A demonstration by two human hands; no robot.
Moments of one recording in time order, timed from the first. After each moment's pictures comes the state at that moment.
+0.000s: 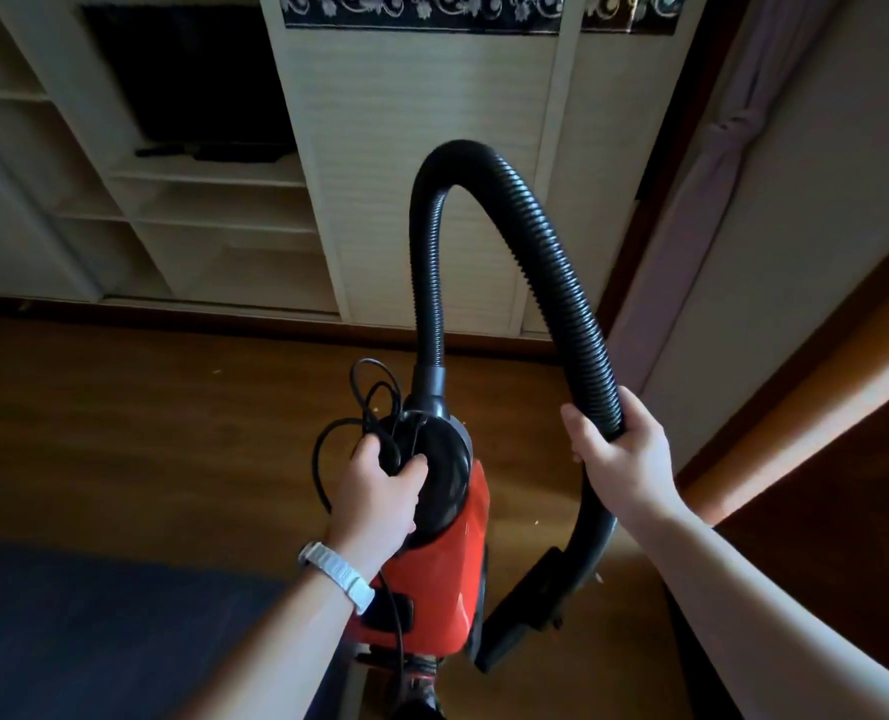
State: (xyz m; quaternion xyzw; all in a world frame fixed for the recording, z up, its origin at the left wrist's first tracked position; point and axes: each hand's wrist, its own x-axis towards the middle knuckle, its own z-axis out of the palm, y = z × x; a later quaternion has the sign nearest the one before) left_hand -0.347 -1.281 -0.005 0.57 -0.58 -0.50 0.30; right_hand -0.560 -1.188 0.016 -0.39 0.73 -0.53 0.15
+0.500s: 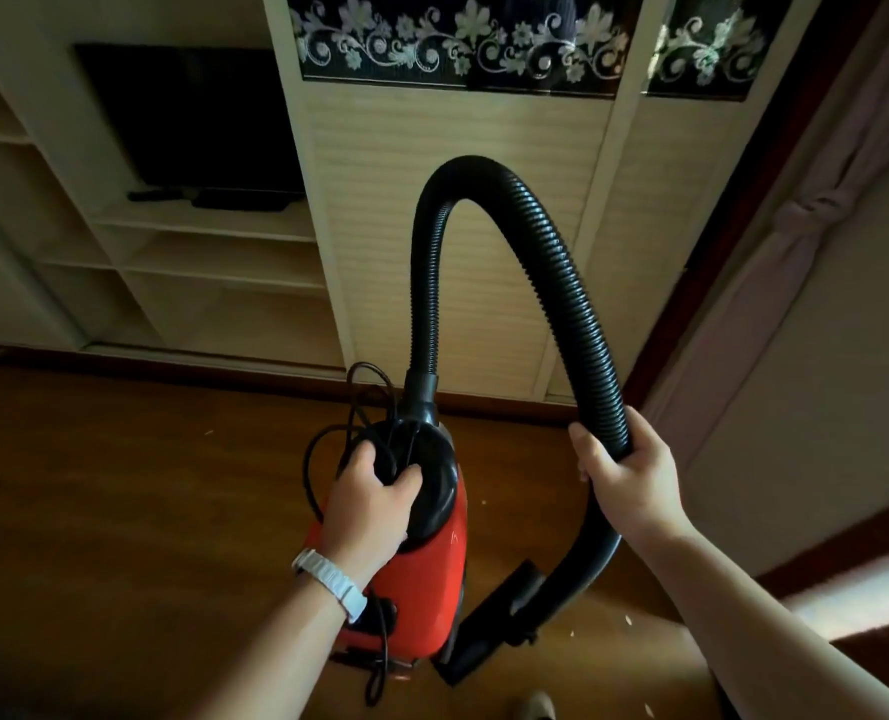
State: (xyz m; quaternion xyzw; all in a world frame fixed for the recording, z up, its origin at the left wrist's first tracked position) left_hand -0.383 -1.553 0.010 0.55 -0.62 -0.46 0.31; right_hand -0.607 -1.448 0.034 -0.39 0.73 -0.54 0.17
